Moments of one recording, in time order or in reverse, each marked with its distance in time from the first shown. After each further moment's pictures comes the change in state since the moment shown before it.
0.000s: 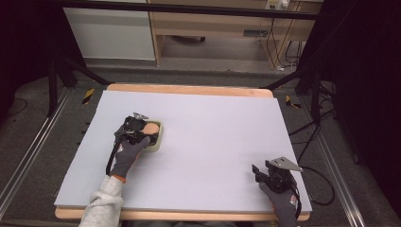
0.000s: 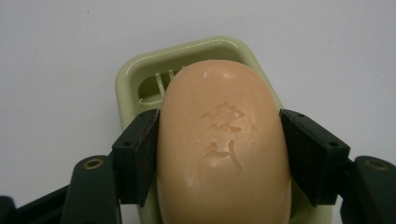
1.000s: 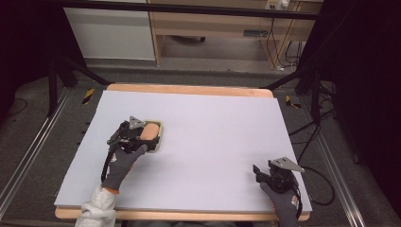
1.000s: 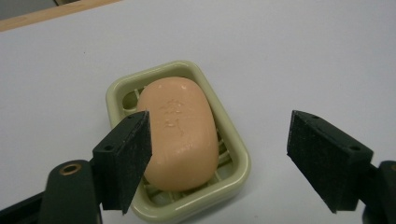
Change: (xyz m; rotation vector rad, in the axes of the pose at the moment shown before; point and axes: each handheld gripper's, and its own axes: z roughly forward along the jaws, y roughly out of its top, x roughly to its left) left arm -0.021 -0.016 -0.051 -0.149 -0.047 0.076; right arm -0.003 -0.001 -0.002 -0.003 -0.016 0.026
